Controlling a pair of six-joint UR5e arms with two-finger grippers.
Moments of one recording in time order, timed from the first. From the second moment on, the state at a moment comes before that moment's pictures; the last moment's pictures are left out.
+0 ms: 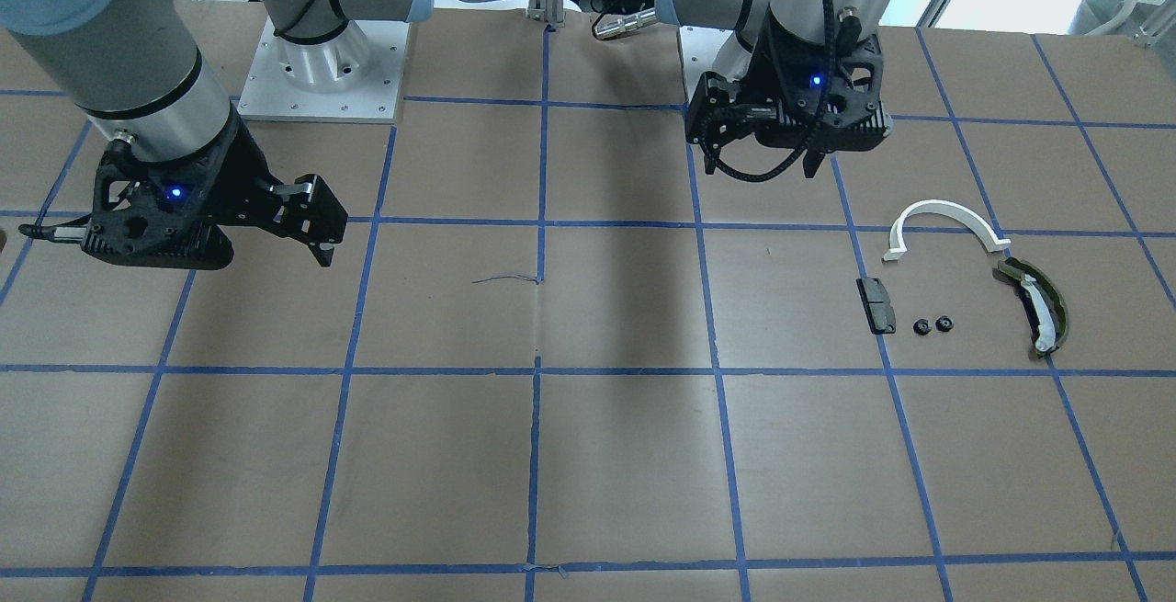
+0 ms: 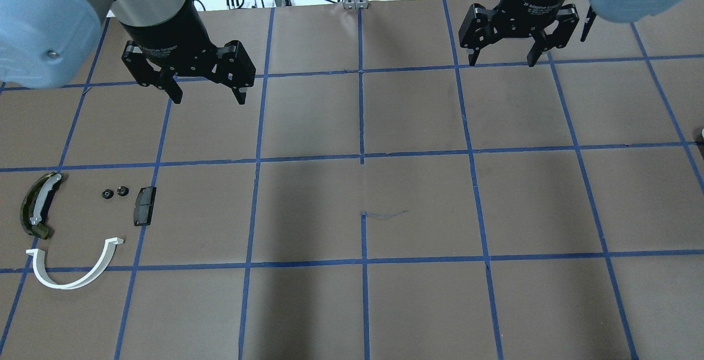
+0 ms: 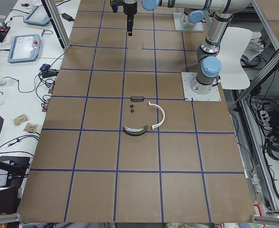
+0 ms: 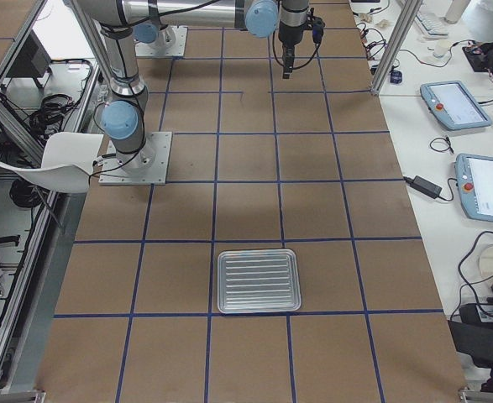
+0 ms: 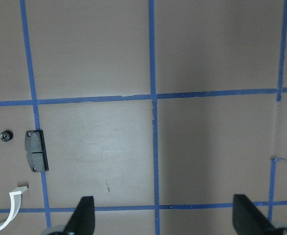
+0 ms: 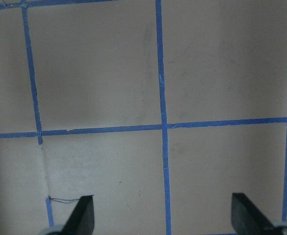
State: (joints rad) left arm -1.68 -1.60 -1.47 -1.65 1.61 -0.06; right arm 1.58 -1.40 1.45 -1.62 -1.54 0.05
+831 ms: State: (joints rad) left arm -1.55 -1.58 -1.53 -1.54 1.55 0.07; right arm 1.57 -1.40 1.41 -1.63 -1.54 0.05
